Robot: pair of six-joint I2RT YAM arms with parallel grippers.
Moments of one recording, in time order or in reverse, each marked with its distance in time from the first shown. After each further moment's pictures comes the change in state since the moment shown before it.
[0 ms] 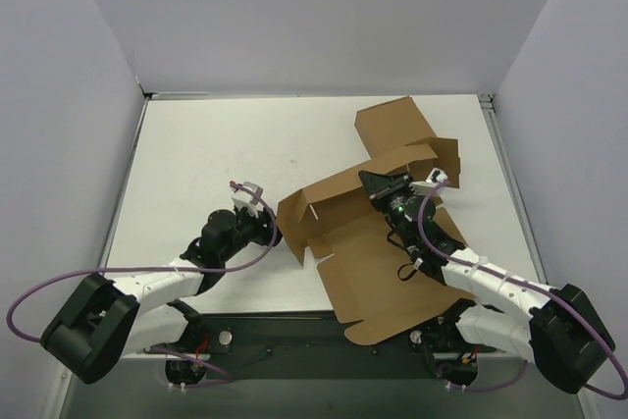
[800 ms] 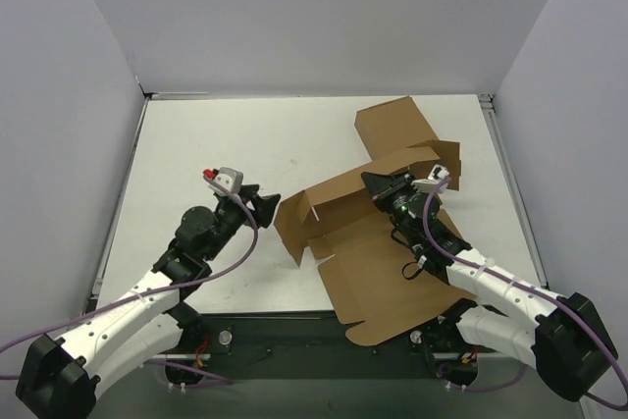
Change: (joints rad) left arm -0.028 -0.361 0.130 -0.233 -0.153 0.088; right arm -0.033 -0.055 0.021 -0.113 -0.063 -0.070
